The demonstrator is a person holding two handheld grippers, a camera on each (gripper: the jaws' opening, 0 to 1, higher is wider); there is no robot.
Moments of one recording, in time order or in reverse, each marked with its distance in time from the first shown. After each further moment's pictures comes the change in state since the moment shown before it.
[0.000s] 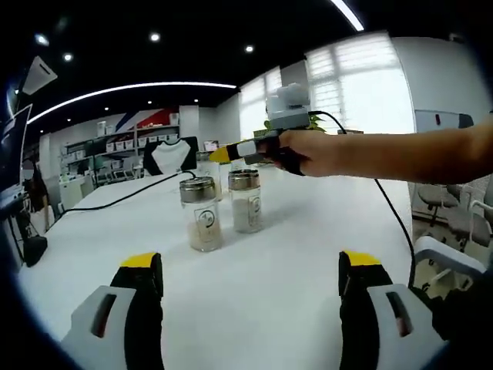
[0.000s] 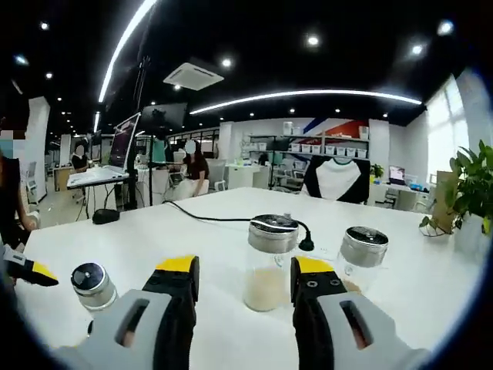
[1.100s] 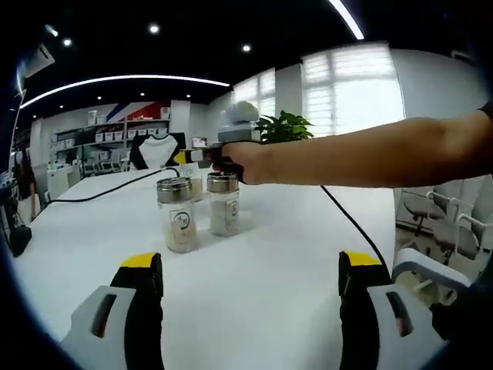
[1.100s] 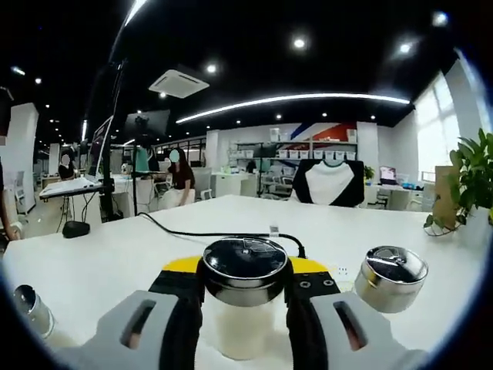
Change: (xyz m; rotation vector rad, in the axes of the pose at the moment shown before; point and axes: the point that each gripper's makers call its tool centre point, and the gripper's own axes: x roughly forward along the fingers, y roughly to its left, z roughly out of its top) left arm 0.006 -0.026 0.006 -0.067 -0.004 -0.085; right arm 0.050 -0.017 0.005 0.057 -0.034 -0.061
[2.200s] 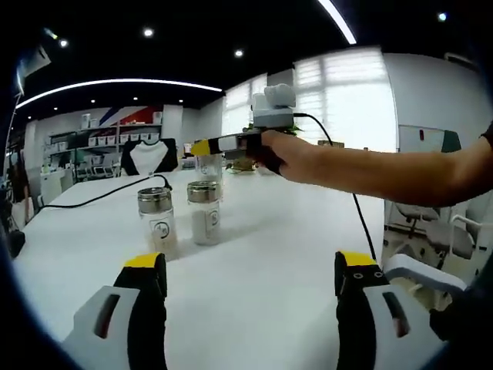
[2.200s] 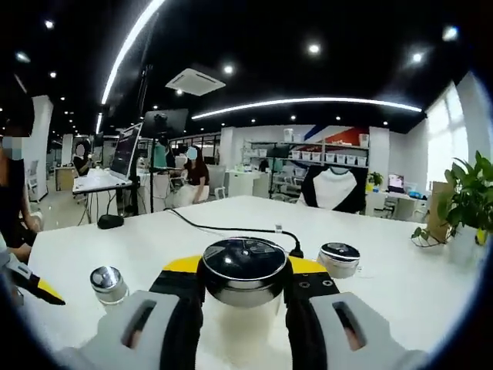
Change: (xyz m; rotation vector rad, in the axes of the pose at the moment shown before) left arm 0.000 -0.025 0.012 0.014 -0.038 -0.047; right arm -0.114 0.014 0.021 -0.050 -0.013 0.083
